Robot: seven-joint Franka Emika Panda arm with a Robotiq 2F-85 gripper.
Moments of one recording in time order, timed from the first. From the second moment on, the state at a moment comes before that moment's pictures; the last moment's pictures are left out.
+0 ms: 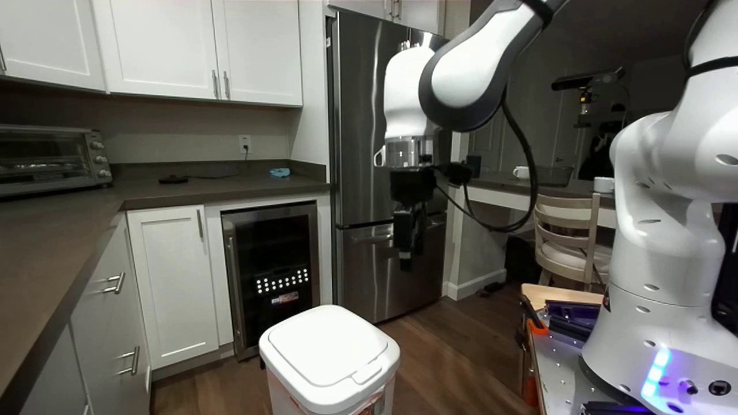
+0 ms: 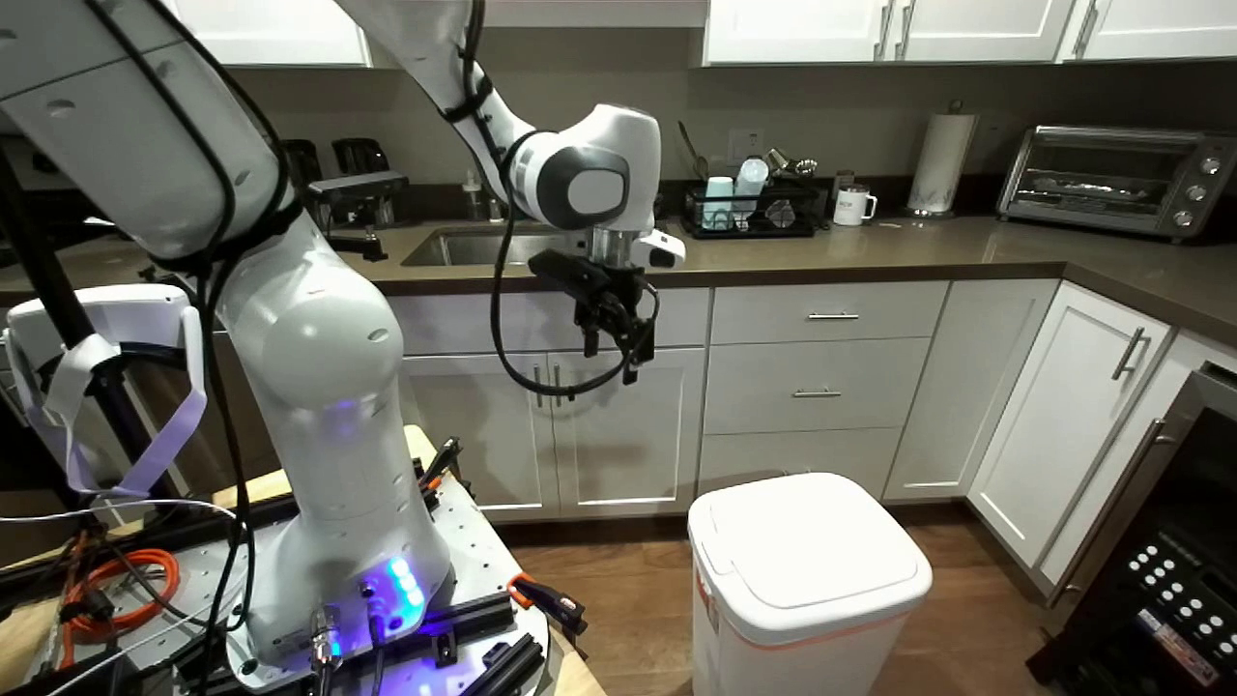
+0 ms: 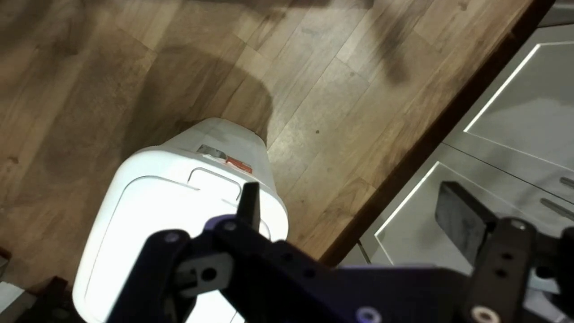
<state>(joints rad) 0.06 -0.32 0.00 -2.80 0.07 2.42 -0.01</state>
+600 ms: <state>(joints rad) -0.04 0.26 -0.08 -2.62 -0.15 2.83 0.04</state>
